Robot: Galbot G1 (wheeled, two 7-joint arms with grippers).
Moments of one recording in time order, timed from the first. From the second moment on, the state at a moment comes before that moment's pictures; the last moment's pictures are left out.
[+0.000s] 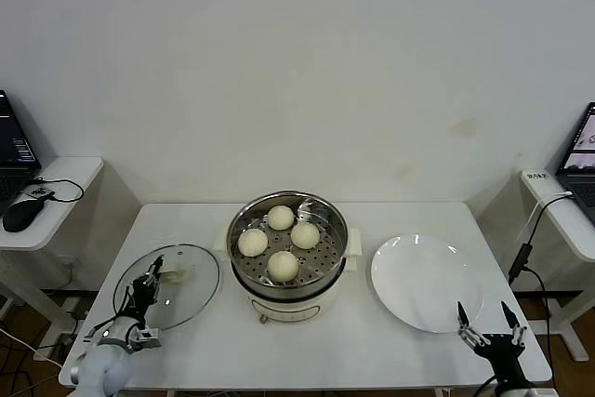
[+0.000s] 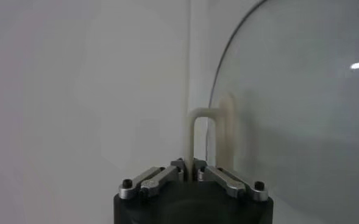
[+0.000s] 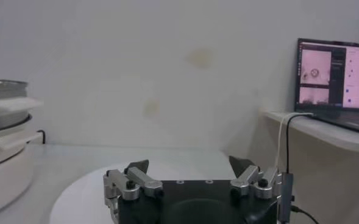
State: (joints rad) left arm 1.15 -1.17 -0.62 -1.30 1.20 -0.21 -0.21; right arm -1.64 1.52 0.97 1.89 0.19 0.13 -0.31
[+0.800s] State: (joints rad) left arm 1.35 -1.04 -0.77 -1.73 1.07 -0.09 -0.07; right arm -1.65 1.49 0.93 1.91 0.13 0.15 -0.32
